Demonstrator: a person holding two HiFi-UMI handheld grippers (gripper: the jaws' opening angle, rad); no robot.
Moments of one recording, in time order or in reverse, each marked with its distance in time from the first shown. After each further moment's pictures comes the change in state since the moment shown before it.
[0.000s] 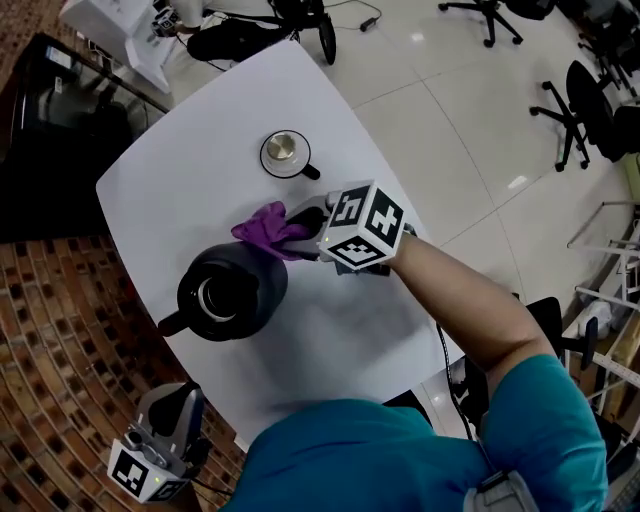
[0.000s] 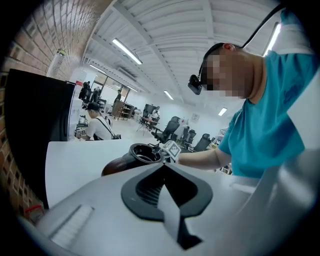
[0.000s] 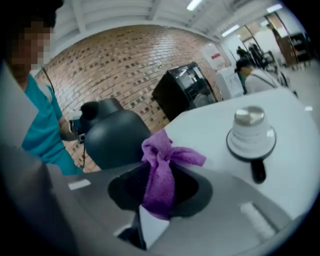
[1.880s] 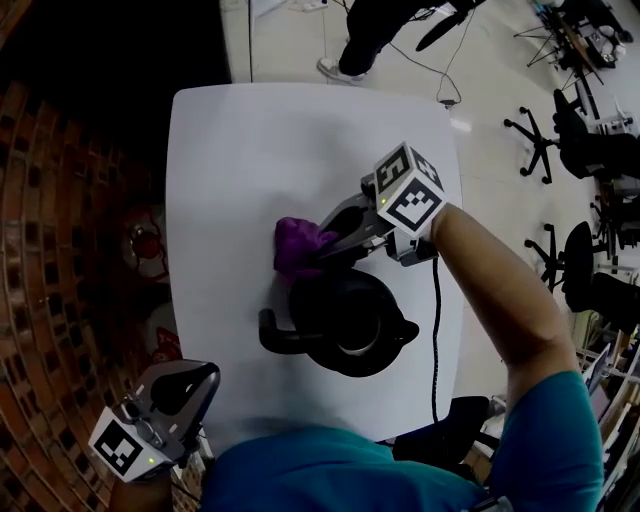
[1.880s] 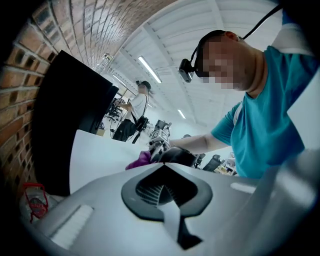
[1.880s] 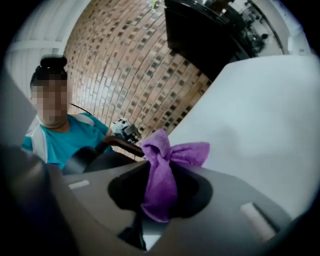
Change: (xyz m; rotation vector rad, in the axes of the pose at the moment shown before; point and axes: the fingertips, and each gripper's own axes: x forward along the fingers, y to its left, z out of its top) left arm -0.052 0.095 -0.049 -0.213 -0.225 0.066; right arm 0.112 0.025 0.060 0.080 0.561 0.577
